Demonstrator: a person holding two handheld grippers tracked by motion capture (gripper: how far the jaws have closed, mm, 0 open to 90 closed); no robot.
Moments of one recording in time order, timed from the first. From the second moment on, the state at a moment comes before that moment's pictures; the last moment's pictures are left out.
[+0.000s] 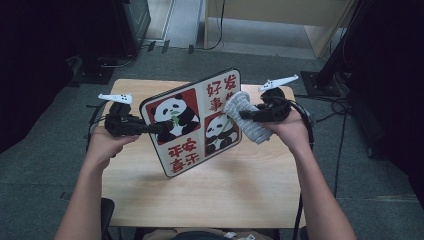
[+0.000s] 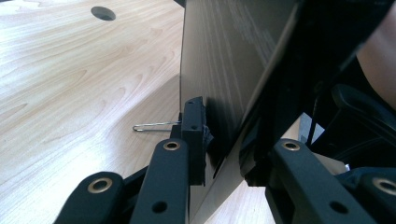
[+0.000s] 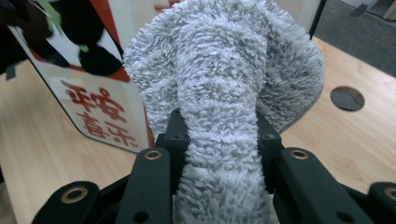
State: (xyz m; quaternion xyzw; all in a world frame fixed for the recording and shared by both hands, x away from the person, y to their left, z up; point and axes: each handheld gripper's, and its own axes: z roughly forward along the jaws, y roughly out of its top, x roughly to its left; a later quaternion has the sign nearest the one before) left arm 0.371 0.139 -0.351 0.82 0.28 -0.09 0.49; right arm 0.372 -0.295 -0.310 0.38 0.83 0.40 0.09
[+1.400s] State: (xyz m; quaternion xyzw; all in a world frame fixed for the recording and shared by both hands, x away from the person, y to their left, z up) left arm 0.373 0.143 -0.353 0.82 0.27 -0.09 0.50; right arm 0.402 -0.232 -0.254 0.32 0.85 0.40 0.11
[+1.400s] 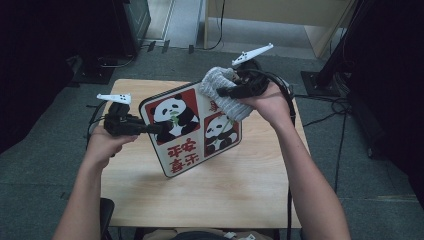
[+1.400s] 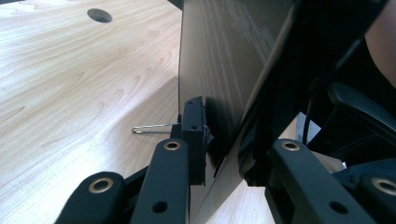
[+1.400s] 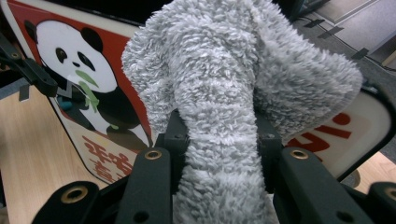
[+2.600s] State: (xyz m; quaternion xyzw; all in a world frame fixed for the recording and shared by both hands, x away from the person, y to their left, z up) left arm 0.374 0.145 -0.353 0.82 0.27 -0.10 0.50; right arm 0.398 -0.244 -0.306 0.30 0.84 0.43 0.09
